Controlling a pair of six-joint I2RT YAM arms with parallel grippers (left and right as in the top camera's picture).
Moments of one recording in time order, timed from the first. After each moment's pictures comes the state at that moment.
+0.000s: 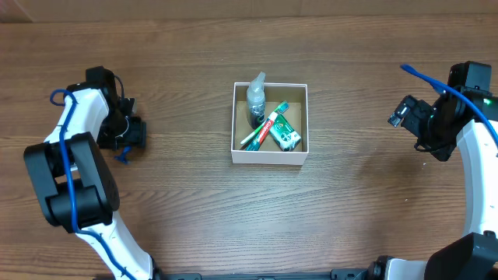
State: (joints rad) left arm 0.23 2.06 1.44 -0.98 -0.03 0.16; right arm -0.27 1.52 1.33 -1.11 -0.11 0.38
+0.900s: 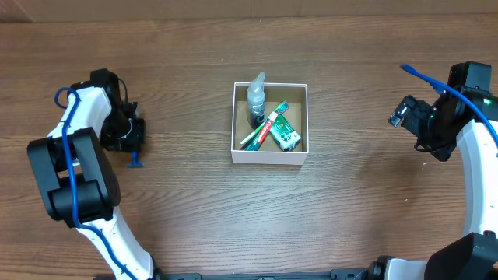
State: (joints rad) left arm 0.22 2.10 1.48 -1.06 0.00 0.11; right arm -0.27 1.52 1.33 -1.11 -0.11 0.38
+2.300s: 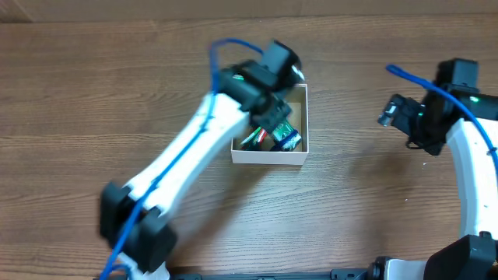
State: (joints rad) left arm -0.60 1.84 1.82 -1.05 -0.12 0.11; right arm -0.16 1.52 1.33 -1.07 -0.09 0.34
